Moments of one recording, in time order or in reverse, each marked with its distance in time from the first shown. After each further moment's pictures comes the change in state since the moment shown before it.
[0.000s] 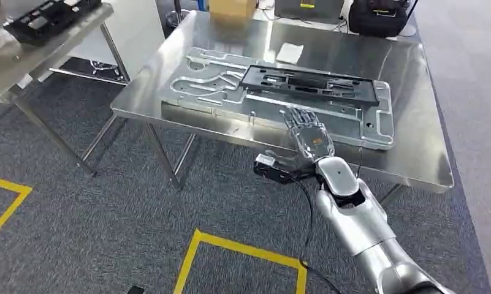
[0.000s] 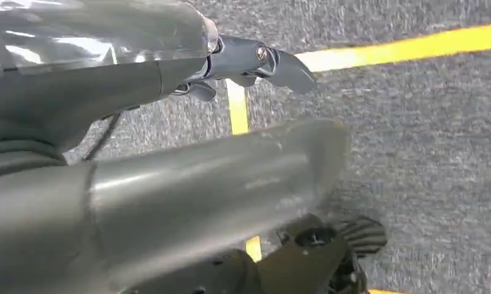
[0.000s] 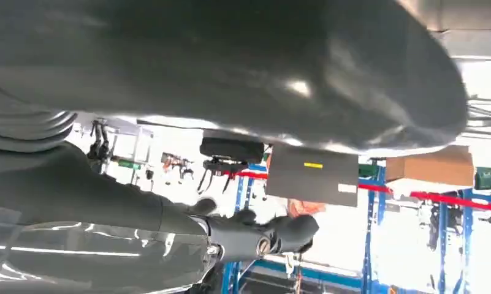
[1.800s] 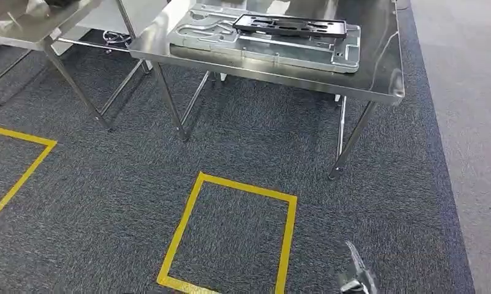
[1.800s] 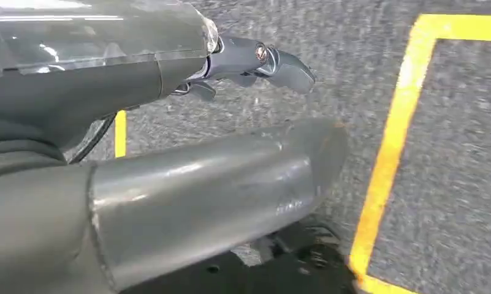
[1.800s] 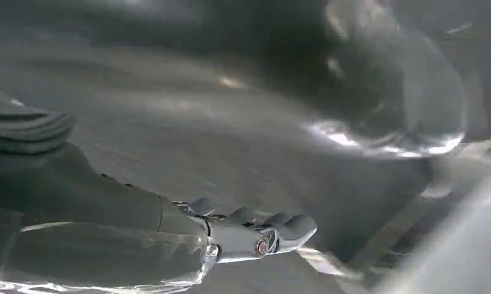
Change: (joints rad) left arm 0.031 -0.032 0.126 0.002 0.113 0.097 -0.022; right arm 0.860 0.137 -0.905 -0.076 -0.566 0.145 -0.732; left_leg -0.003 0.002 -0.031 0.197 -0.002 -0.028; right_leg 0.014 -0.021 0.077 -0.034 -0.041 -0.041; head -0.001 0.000
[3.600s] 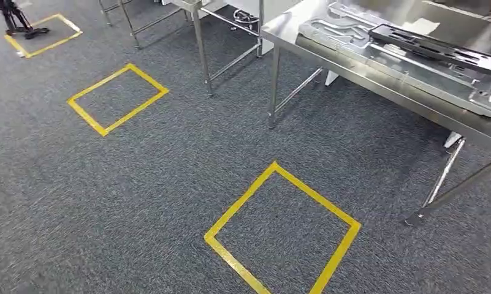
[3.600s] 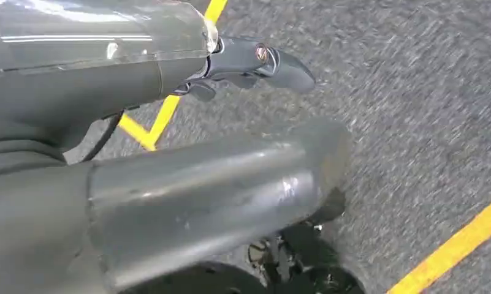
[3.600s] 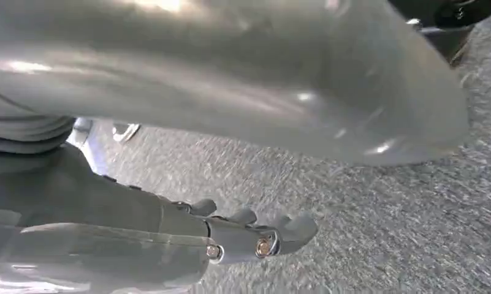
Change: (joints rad) left arm 0.004 0.003 0.013 0.000 -0.054 0.037 0.017; right arm -0.220 -0.001 -0.747 0.936 0.315 0.040 0.643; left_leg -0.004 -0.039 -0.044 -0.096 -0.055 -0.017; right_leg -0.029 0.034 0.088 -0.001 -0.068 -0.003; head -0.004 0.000
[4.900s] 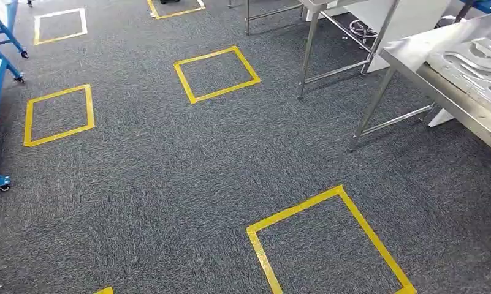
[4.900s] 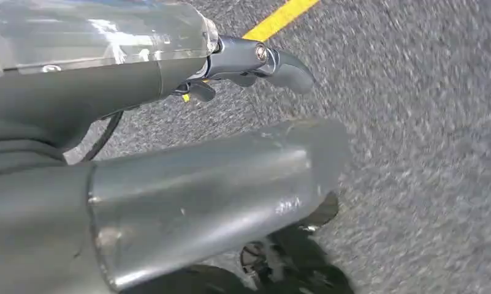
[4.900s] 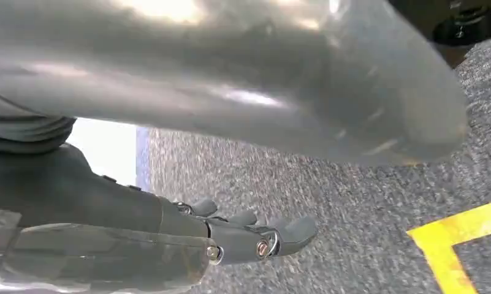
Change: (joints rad) left arm -0.003 0.002 0.000 0.000 0.014 0.031 0.003; right arm 0.004 -0.019 0.020 0.002 0.045 0.043 -0.016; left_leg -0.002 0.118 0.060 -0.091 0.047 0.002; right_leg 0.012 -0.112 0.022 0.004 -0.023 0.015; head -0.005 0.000
